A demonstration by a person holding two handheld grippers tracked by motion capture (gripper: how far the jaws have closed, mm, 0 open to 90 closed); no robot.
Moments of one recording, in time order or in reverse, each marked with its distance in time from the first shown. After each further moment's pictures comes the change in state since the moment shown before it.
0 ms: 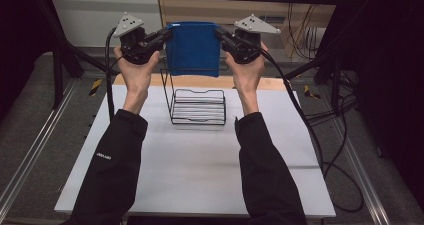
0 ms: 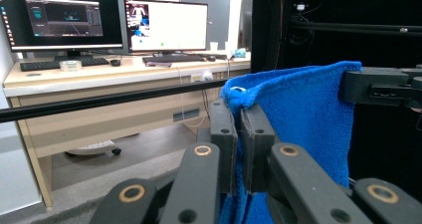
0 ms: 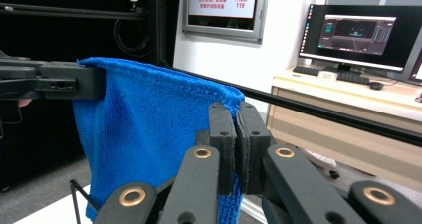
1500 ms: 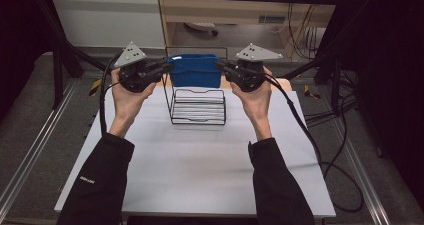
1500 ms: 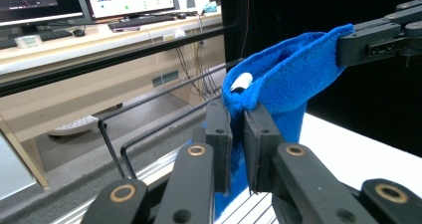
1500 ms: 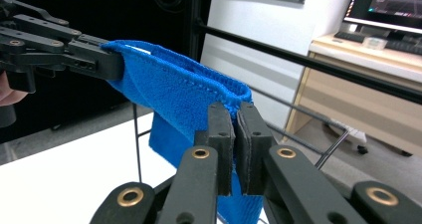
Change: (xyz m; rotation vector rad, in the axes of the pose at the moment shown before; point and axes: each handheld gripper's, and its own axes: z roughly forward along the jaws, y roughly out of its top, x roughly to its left) left arm -0.014 -0.044 -0.033 0.152 -0.113 0.117; right arm 0.015 -0.040 -0.039 0.141 0.137 -0.042
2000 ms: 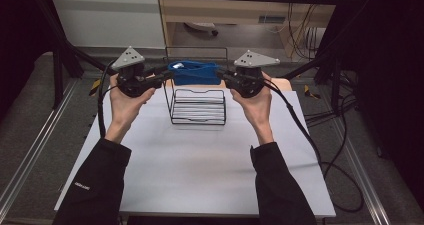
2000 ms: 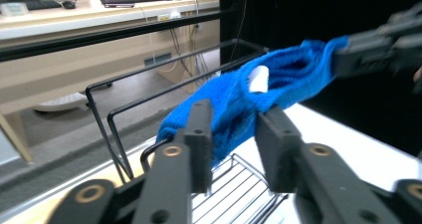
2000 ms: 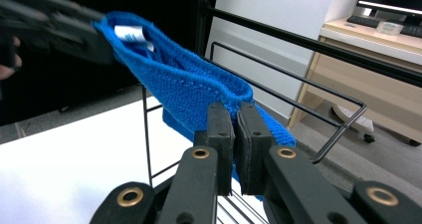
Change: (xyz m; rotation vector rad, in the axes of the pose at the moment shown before) left arm -0.003 0.000 -0.011 0.039 -0.024 -0.097; right arm 0.004 -0.012 -0.001 0.061 0.029 -0.011
